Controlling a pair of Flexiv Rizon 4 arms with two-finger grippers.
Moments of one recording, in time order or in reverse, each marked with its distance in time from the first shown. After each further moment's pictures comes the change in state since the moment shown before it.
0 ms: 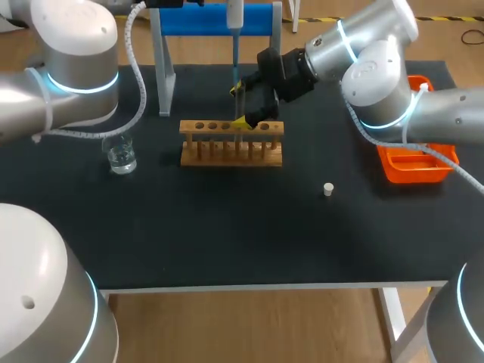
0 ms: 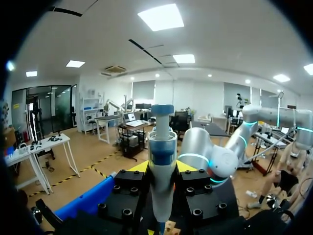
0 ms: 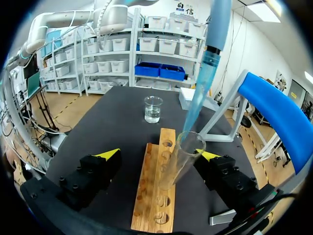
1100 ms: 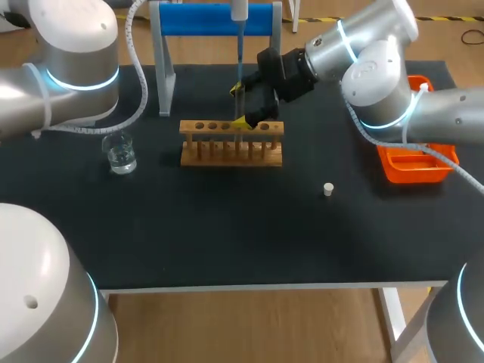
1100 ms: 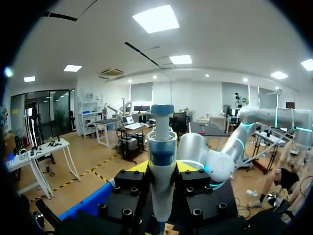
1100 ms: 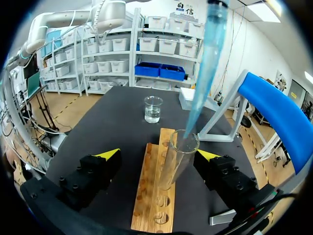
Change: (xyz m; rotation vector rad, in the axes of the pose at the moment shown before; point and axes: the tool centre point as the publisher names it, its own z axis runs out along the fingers) left arm 0.015 -0.015 0.000 0.007 0.012 0.021; right arm 0.000 0.000 0.000 0.000 0.000 0.000
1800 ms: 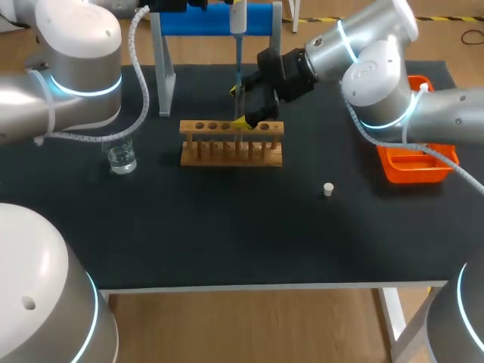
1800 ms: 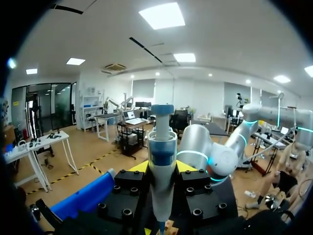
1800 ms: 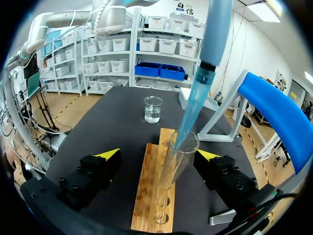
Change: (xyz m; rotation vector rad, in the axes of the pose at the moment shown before) left arm -0.012 0.028 0.005 -0.026 -0.010 -0.038; right arm 0.000 0.000 0.000 0.000 0.000 0.000
